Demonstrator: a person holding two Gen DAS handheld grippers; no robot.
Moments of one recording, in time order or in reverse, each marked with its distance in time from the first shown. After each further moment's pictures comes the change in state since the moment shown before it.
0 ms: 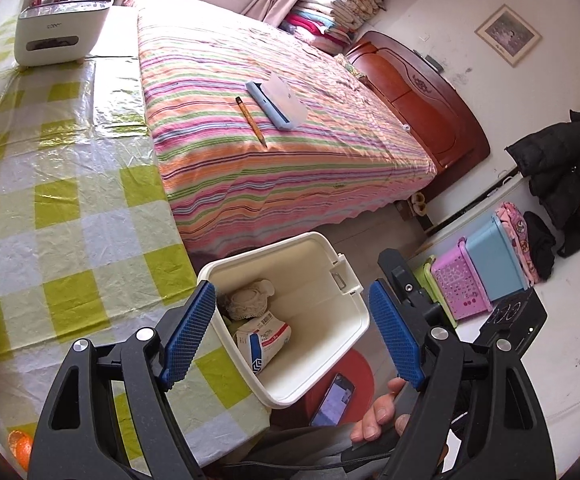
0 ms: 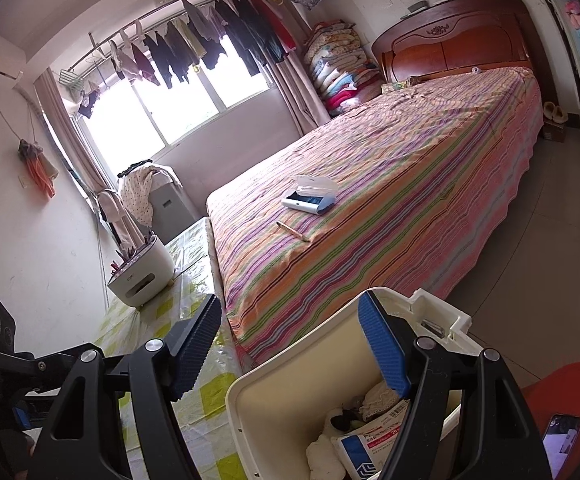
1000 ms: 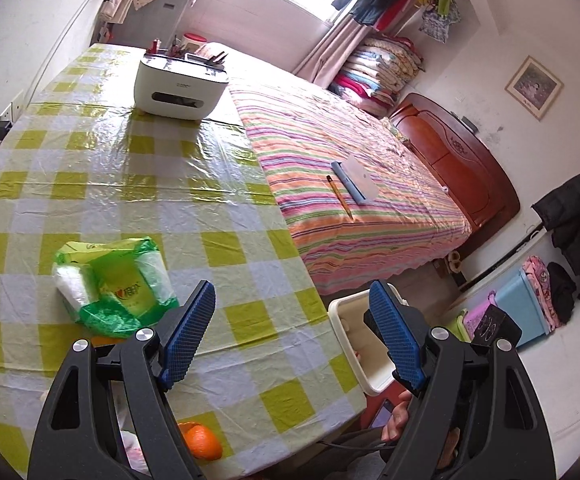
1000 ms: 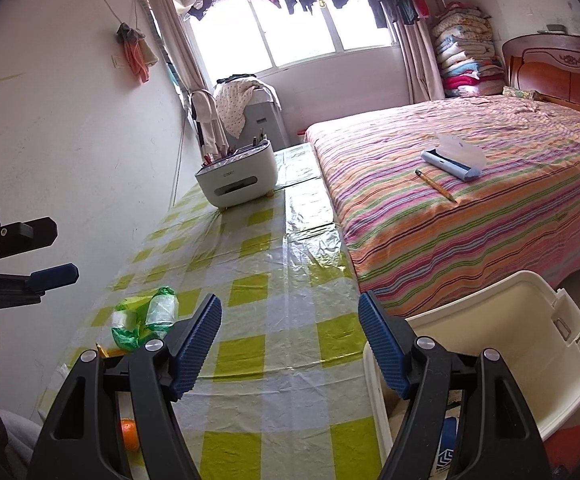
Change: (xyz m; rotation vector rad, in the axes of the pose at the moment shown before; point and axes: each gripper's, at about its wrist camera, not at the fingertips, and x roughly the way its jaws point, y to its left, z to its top) left arm -0.155 0.109 -0.008 -0.074 -0.210 0.150; right arm 0.034 0.129 -0.063 -0.355 0.223 0.257
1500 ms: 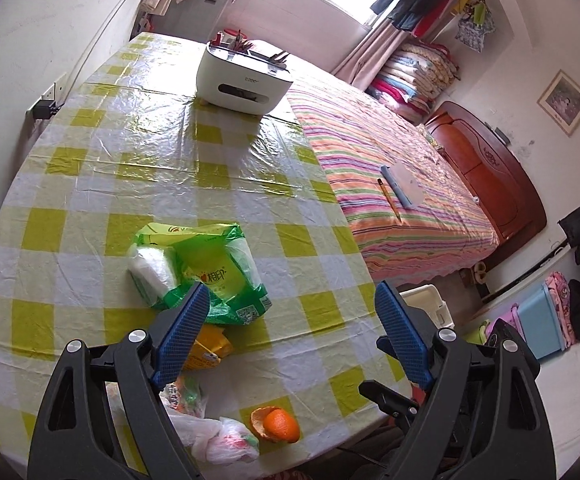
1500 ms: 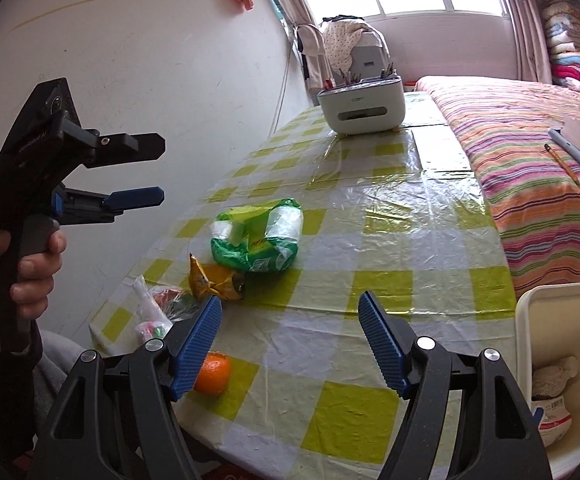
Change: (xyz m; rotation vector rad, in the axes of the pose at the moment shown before) left arm -0.025 0.063 -0.011 -0.064 0.006 0.104; right arm 0.031 0.076 -0.038 -0.179 0.240 0.326
